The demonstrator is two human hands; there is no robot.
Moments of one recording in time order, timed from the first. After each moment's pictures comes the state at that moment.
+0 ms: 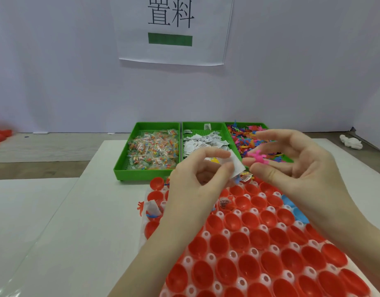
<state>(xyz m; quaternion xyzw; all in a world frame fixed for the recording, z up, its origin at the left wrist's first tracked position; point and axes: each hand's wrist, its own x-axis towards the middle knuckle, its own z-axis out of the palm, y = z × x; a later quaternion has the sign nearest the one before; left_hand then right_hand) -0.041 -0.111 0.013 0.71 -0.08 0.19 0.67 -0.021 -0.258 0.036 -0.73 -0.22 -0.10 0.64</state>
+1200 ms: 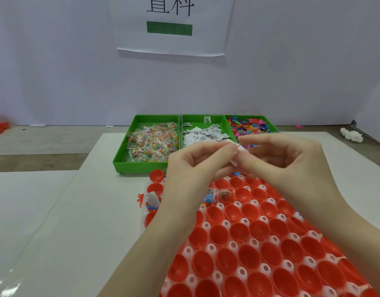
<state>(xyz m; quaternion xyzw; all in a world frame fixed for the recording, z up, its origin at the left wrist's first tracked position) -0.045 -0.111 0.021 0.57 -0.06 0.12 0.81 -0.025 -0.243 0.035 -0.78 -0.20 -0.14 0.57</state>
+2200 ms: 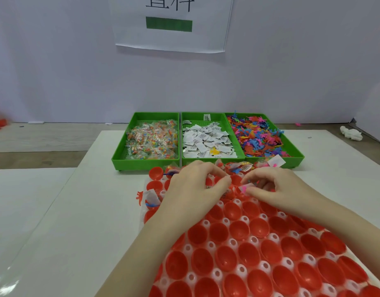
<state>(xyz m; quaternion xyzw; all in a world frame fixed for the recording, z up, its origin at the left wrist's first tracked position) -0.031 -0.102 -0.010 0.90 -0.05 0.07 0.43 0.021 -0.282 -0.019 -0.92 -0.22 0.02 0.31</state>
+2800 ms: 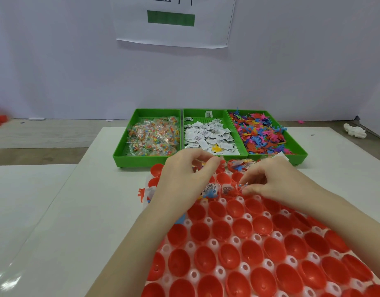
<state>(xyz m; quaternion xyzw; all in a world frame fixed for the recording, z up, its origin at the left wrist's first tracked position) -0.022 -0.088 -0.013 0.84 -0.03 0.17 0.52 0.032 -0.269 -0.012 -0.95 -0.24 0.02 0.21</state>
